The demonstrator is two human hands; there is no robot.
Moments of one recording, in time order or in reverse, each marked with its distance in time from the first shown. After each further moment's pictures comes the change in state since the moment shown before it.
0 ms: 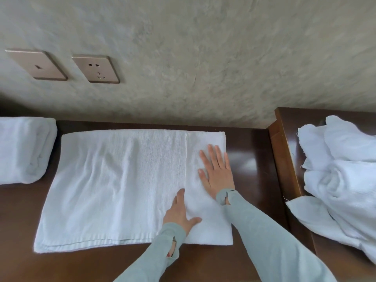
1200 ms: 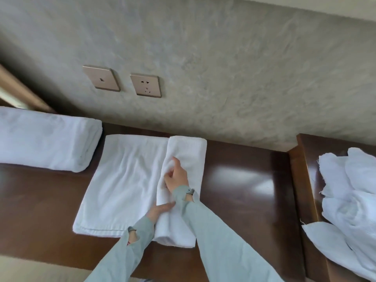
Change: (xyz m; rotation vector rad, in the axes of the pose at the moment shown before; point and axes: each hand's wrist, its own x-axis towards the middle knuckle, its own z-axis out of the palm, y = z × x) left_hand -0.027 -0.057 -0.093 -1.163 -0.041 -0.443; right_hand 0.029 -0.186 -0.078 1.019 -0.375 0.218
